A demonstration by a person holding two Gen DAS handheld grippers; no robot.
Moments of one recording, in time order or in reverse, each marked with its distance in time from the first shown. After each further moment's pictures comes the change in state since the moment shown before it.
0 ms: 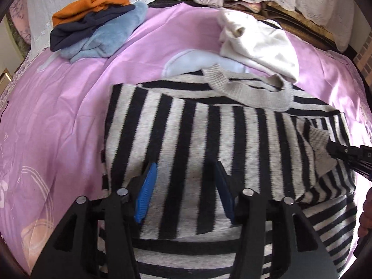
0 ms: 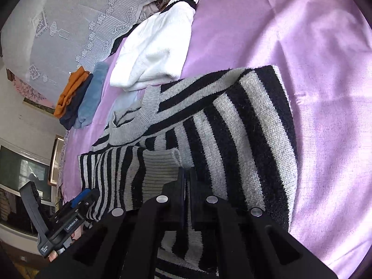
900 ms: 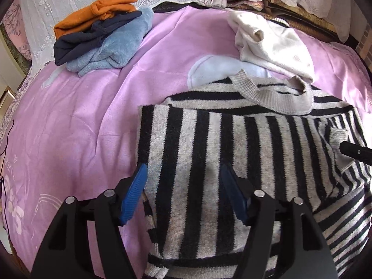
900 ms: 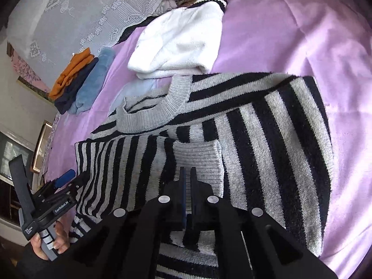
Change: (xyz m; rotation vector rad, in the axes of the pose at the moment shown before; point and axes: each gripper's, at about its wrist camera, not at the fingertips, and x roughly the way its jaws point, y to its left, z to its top) left arm -0.004 0.029 0.016 0.111 -0.040 0.027; right arm 0.009 0.061 -0.019 -0.145 -0.039 -0.092
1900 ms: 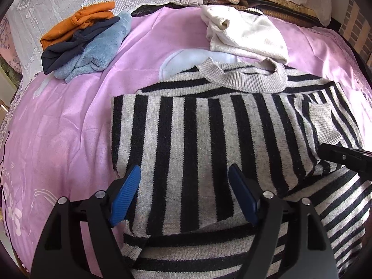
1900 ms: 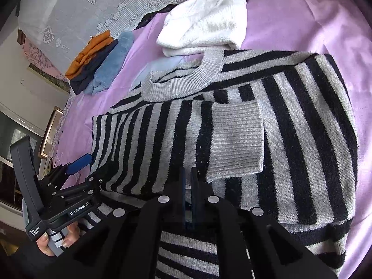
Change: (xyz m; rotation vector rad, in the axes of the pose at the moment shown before) left arm -0.010 -0.027 -0.021 0.078 -0.002 -0.029; right arm 0.001 0.023 -0.030 -0.029 0.040 0.066
